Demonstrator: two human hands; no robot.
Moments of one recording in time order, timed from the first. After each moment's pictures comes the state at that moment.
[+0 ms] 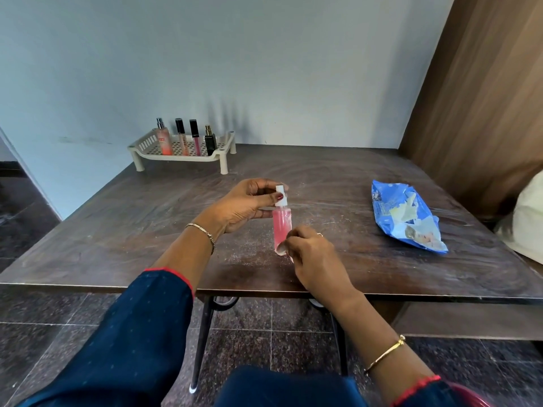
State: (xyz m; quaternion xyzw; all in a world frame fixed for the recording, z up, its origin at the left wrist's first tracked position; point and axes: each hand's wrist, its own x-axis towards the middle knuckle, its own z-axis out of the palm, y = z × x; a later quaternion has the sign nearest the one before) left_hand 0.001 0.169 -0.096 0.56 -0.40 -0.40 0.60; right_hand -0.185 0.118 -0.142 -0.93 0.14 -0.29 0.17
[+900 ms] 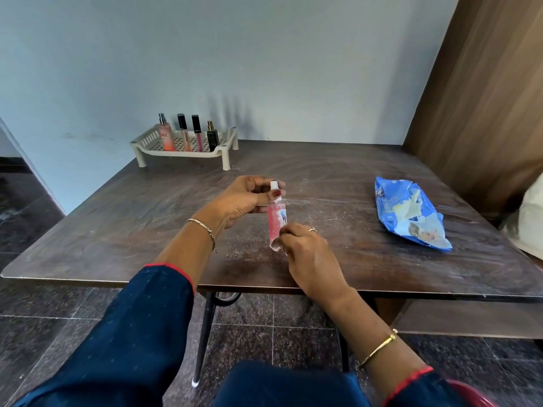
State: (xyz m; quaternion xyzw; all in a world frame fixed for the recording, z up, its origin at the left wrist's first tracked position) left_hand 0.002 0.172 -0.095 0.63 -0.38 -0.34 0.58; right_hand -0.172 0.122 -0.150 -0.94 0.11 -0.31 0.11
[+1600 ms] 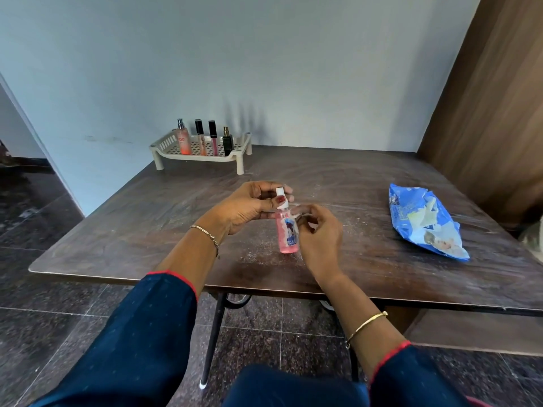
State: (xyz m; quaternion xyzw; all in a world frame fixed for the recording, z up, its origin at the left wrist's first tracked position) left_hand 0.007 0.194 -0.091 0.60 -0.39 -0.37 0.59; right_hand -0.134 0.120 -0.134 -0.74 0.30 -0.43 0.42
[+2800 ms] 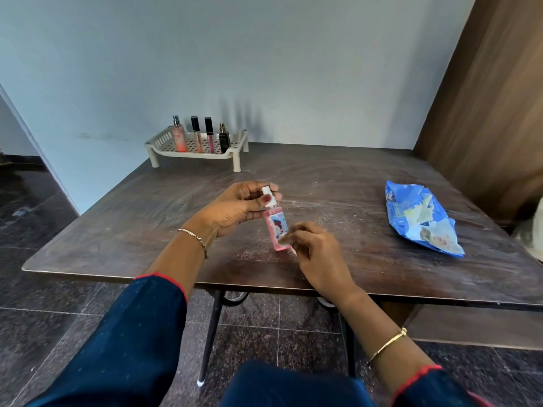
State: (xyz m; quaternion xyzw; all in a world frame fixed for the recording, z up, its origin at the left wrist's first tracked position) left_hand 0.019 0.203 -0.105 0.56 -0.37 -0.39 0.63; right_hand -0.169 0.115 -0.154 -0.90 0.12 -0.33 0.25
